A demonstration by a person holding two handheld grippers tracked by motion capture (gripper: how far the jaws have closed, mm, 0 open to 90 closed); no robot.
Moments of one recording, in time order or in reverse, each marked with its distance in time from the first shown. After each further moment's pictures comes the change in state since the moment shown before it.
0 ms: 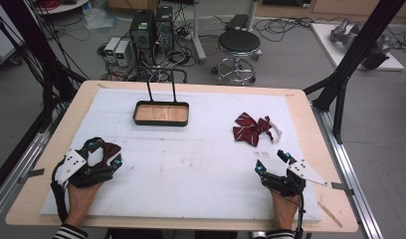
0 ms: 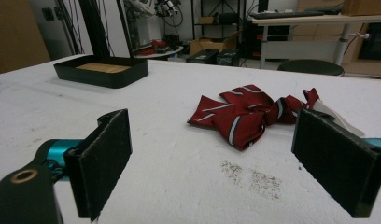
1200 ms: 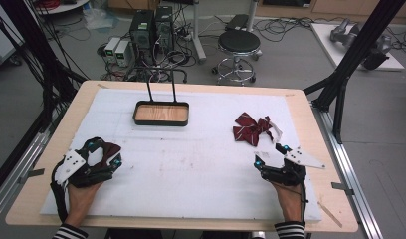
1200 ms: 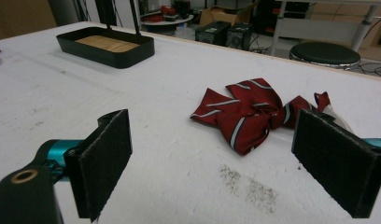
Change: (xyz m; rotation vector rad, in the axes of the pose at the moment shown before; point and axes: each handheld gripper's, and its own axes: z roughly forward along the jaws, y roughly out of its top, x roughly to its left) left arm 0.001 0.000 0.000 -0.006 -0.001 -0.005; right arm -0.003 0.031 0.012 0.141 0.046 -0.073
